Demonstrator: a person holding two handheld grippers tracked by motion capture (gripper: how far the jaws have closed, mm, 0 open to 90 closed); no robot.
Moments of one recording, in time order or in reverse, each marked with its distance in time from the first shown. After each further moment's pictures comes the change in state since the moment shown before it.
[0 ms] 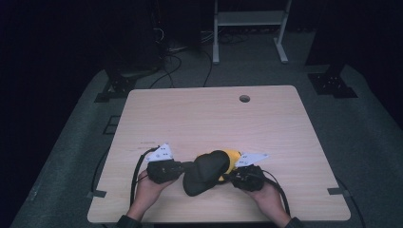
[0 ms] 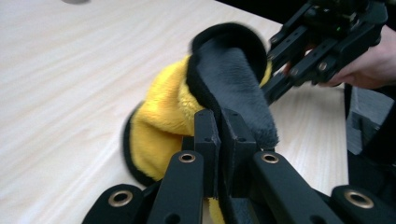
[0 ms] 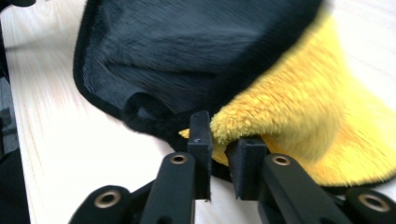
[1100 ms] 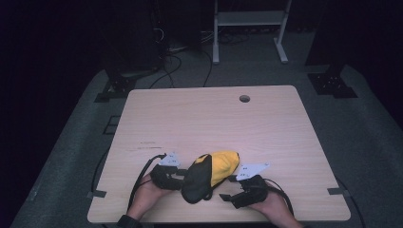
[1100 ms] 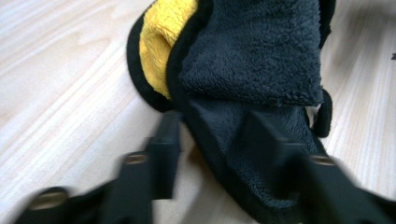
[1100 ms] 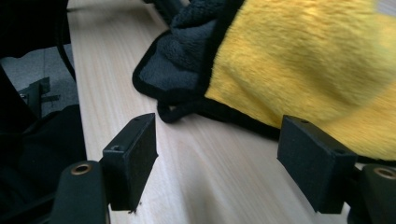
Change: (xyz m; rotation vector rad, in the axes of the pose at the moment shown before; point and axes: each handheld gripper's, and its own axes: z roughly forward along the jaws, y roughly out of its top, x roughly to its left) left arm 0.005 -0.030 0.028 0.285 0.030 -0.024; right arm 0.016 -0.018 -0.007 0.028 0.130 -0.108
